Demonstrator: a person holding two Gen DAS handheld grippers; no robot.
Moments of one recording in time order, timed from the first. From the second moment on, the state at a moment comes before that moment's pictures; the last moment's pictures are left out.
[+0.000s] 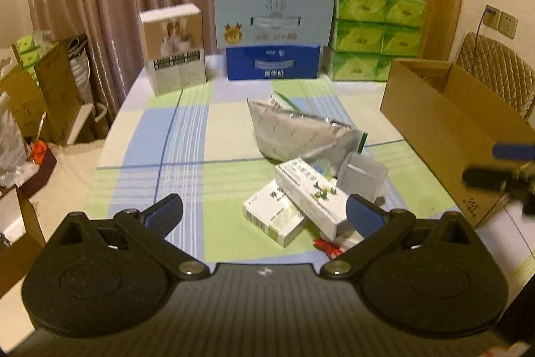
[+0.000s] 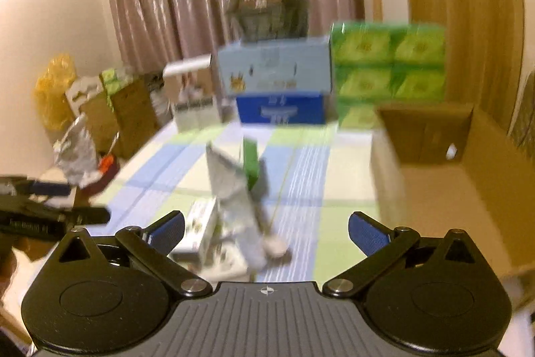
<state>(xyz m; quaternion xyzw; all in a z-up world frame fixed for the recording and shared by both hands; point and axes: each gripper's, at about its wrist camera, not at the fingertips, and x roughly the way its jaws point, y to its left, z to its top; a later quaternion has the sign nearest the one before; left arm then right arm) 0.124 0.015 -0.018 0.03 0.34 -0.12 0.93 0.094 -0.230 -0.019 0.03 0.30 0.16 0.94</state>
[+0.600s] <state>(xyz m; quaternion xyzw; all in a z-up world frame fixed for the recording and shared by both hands) 0.175 -0.040 -0.083 0.01 0.39 -0.17 0.91 0.124 -0.218 -0.103 -0.05 0.36 0.18 0.91</state>
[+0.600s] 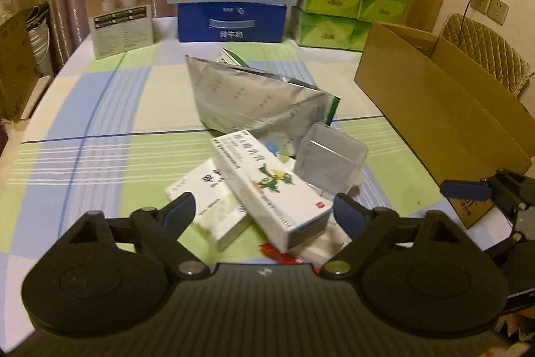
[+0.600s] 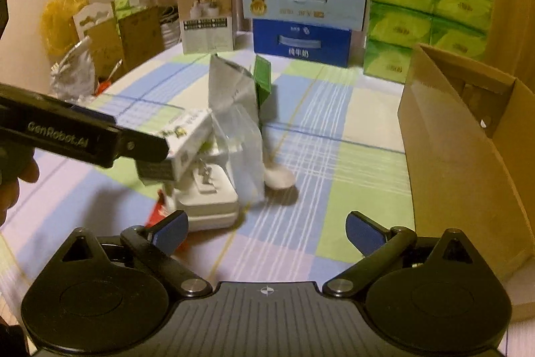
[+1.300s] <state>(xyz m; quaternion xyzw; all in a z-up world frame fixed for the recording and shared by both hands) 0.156 -0.008 -0.095 0.05 0.41 -0.15 0.90 0.128 -0.204 -0.104 -0.01 0.38 0.22 0.90</state>
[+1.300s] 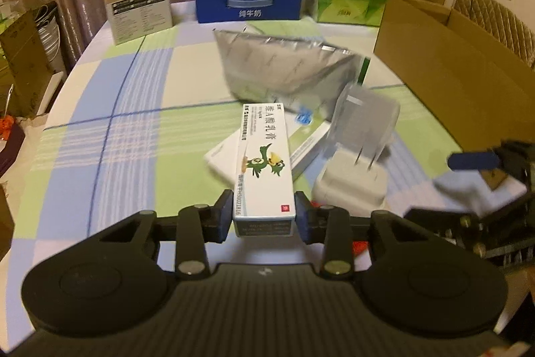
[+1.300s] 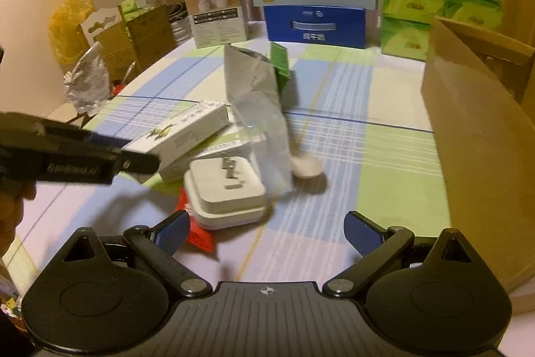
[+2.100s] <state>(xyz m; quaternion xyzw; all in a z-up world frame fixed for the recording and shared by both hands) 0.149 0.004 -0.112 0.04 0.41 -0.16 0.90 0.152 -0.172 -0.120 -0.02 0.40 0.24 0.88</state>
